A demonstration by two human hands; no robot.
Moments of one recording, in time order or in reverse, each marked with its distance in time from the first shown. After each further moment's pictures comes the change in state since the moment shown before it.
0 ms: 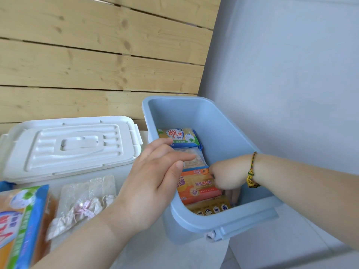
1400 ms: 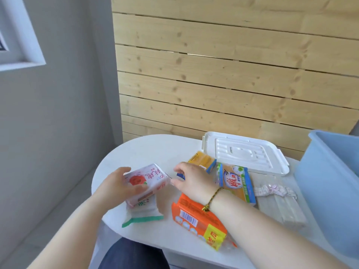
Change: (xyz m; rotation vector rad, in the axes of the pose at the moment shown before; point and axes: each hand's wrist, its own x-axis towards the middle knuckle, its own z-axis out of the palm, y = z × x) left_hand -0.274 -0.014 -0.301 0.217 0.492 -1.124; right_hand -0.129 -0.340 0.151 0.121 0.303 -0.916
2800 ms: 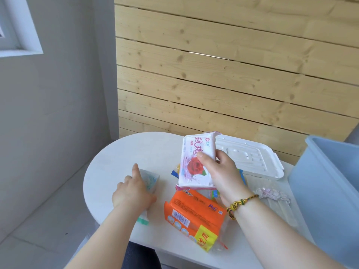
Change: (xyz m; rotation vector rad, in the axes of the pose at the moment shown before) left_hand 0.000 0.011 0.057 0.557 0.052 -0.095; right_hand -0.025 0.021 -0.033 0.887 0.359 0.228
